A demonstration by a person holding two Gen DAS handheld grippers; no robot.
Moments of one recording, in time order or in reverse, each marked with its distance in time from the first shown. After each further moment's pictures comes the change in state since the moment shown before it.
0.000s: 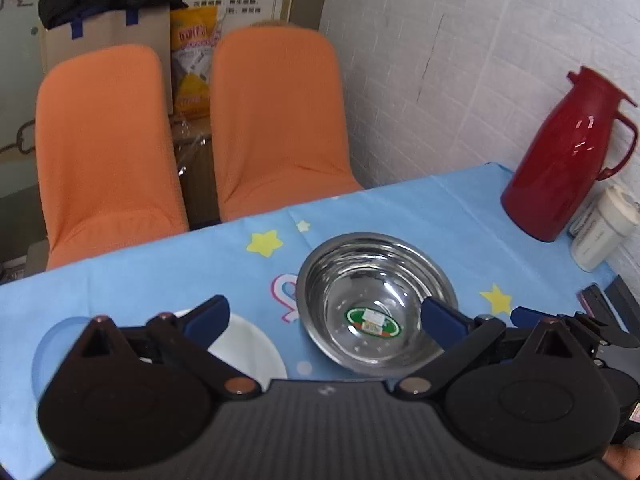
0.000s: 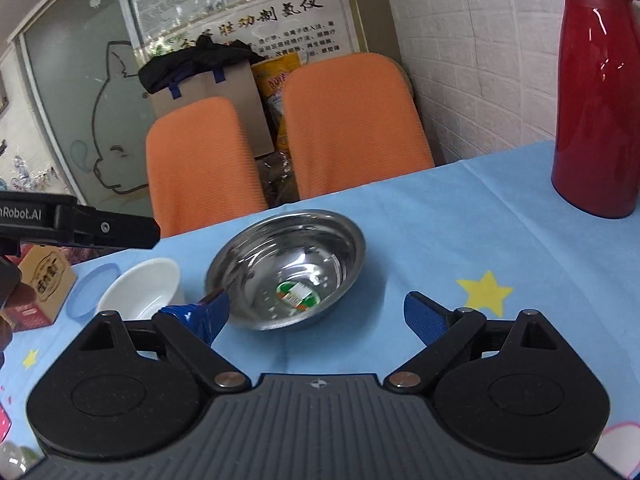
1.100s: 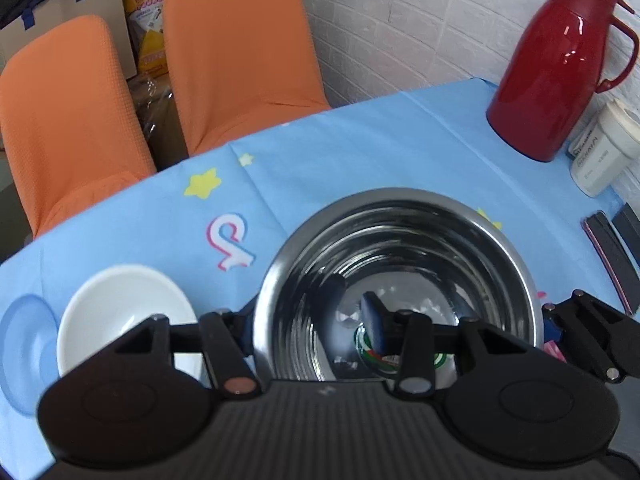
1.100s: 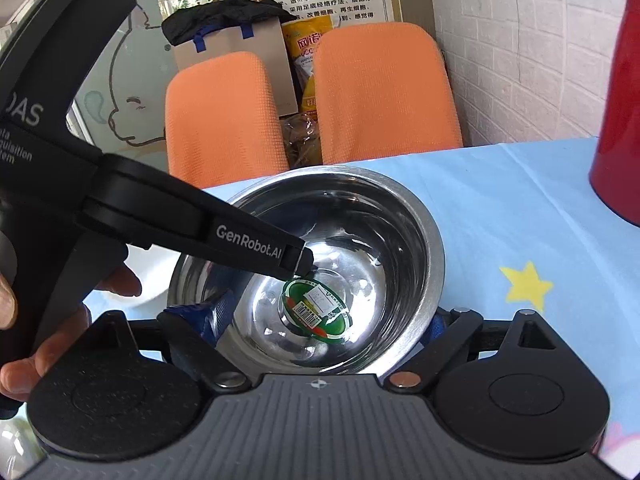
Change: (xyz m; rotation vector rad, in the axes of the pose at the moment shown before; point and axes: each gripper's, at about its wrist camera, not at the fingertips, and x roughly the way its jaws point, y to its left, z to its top) left arm 0.015 -0.056 -0.038 0.112 0.176 0.004; right arm -0.011 0.037 -0.017 -0.106 0.099 0.047
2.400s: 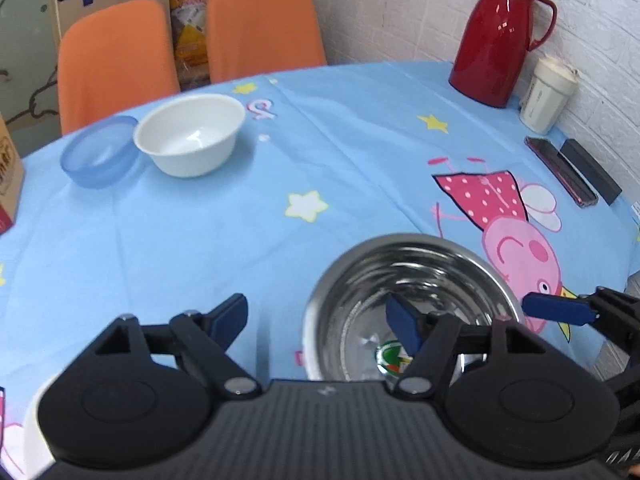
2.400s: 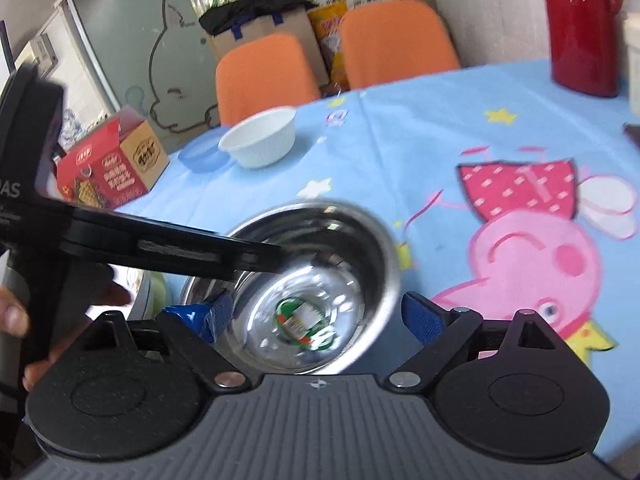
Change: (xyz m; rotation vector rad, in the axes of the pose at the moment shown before) left arm -0.107 -0.006 -0.191 -0.047 -0.117 0.024; right arm -0.132 0.031 -0.144 0.074 -0.006 0.085
